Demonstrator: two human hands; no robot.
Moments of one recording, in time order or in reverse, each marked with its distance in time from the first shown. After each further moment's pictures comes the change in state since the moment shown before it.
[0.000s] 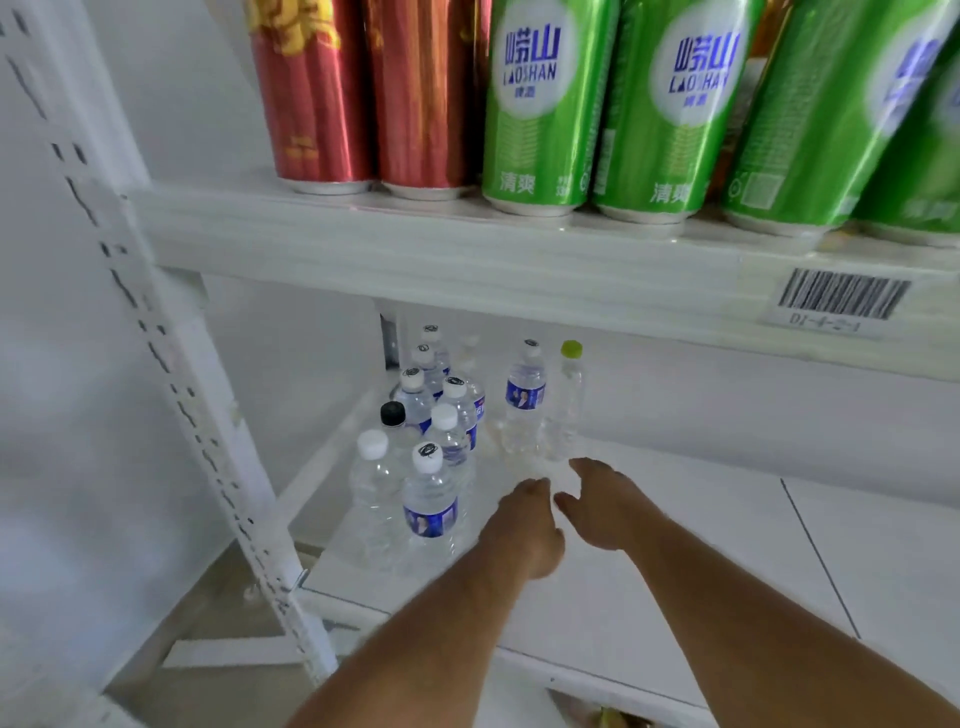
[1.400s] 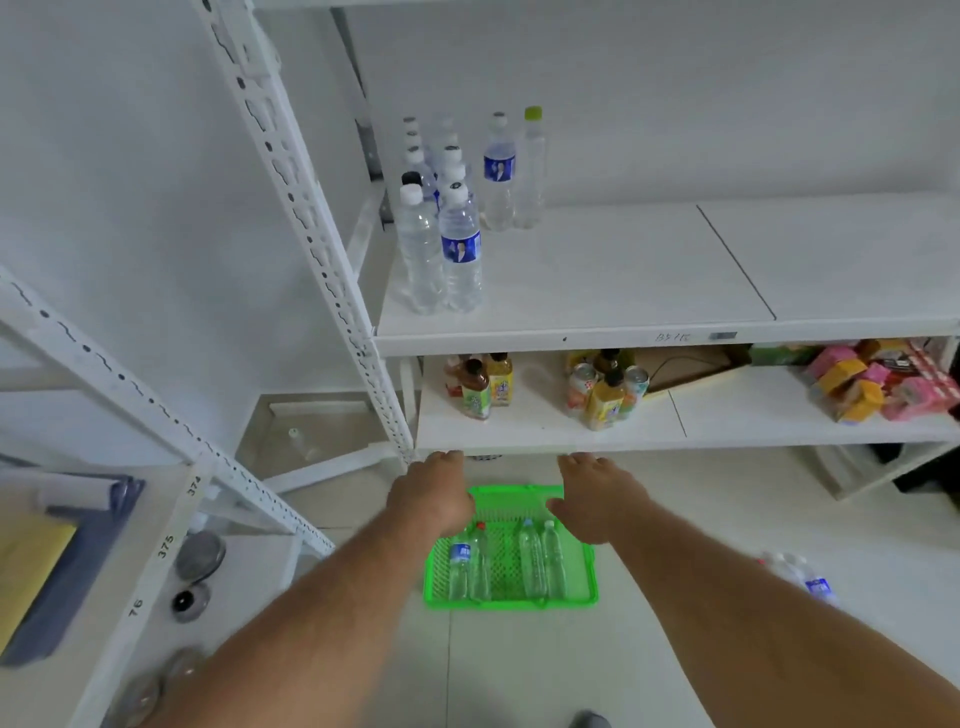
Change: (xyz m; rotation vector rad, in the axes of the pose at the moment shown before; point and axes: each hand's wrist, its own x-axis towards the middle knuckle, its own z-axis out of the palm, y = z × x) left_hand -0.342 -0.189 0.020 0.391 -0.278 -0.072; right_hand -0.352 -0.078 0.219 -0.177 -0.241 0.162
